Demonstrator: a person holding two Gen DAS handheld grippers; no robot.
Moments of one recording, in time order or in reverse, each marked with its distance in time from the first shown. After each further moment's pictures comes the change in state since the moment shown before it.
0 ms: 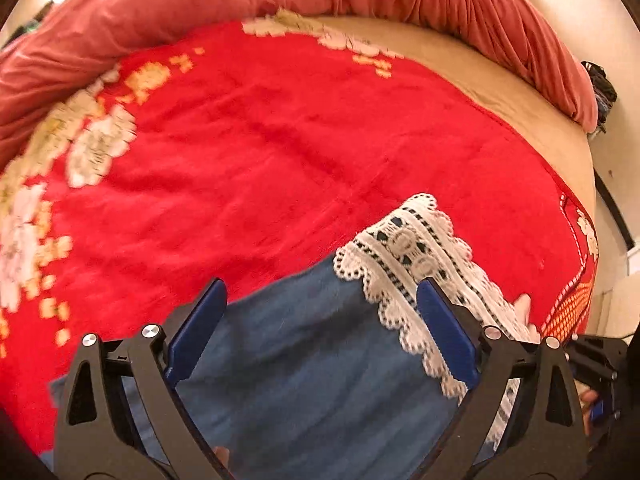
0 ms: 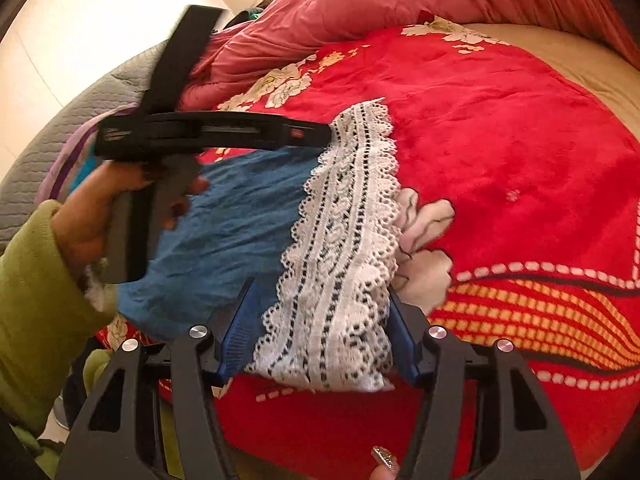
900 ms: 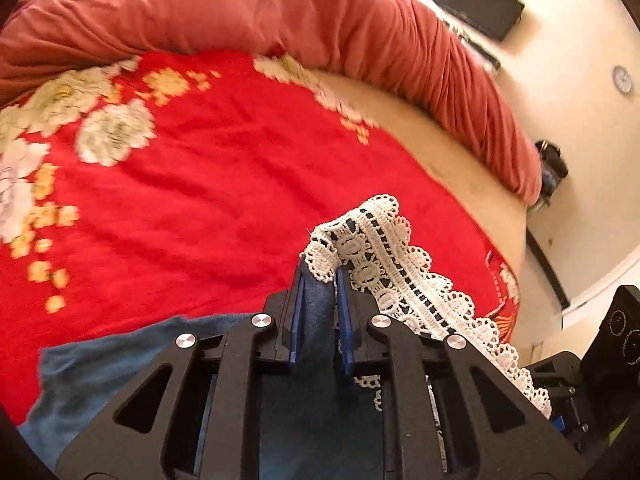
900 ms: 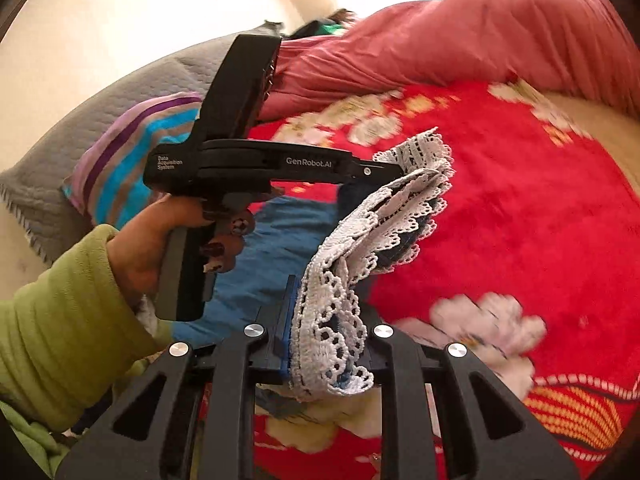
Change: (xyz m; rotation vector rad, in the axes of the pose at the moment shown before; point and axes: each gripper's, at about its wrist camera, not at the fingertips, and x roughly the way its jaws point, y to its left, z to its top) left arm -0.069 0.054 -0.025 -0.187 -0.208 -0.244; right arm -0.004 0.092 0.041 -0.239 -0.060 0.113
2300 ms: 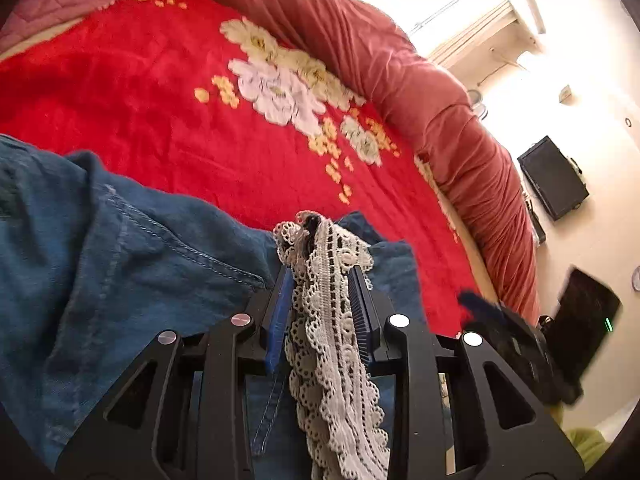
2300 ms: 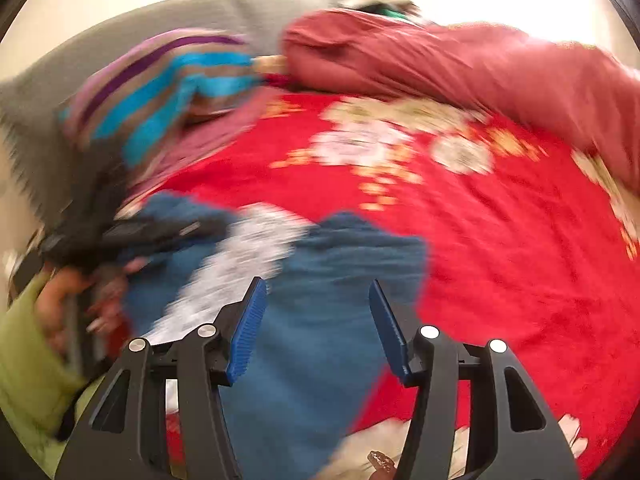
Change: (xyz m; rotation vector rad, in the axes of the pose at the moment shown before) left arm -0.154 0.152 -0.153 -0.562 -0.294 0.085; right arm 0.117 0.055 0.056 -0.150 0.132 -0.124
